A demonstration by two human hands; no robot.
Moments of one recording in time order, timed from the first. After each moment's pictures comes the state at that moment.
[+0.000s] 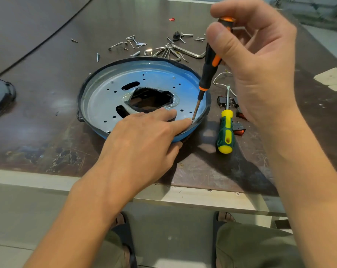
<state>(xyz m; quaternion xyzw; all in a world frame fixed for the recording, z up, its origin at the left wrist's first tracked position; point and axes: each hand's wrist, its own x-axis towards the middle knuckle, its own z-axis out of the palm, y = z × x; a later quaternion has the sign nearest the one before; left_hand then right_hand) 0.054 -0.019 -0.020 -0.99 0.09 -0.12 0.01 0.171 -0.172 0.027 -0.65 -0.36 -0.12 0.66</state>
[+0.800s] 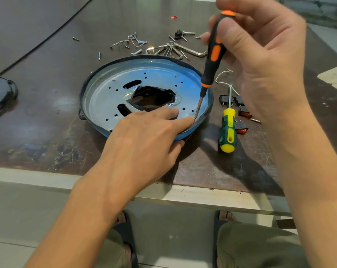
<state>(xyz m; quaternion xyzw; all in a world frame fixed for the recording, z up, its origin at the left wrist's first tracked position) 0.056 -0.018 -0.023 -0.98 0.10 -0.15 0.00 0.175 -0.174 0.026 -0.63 -0.36 -0.09 0.69</state>
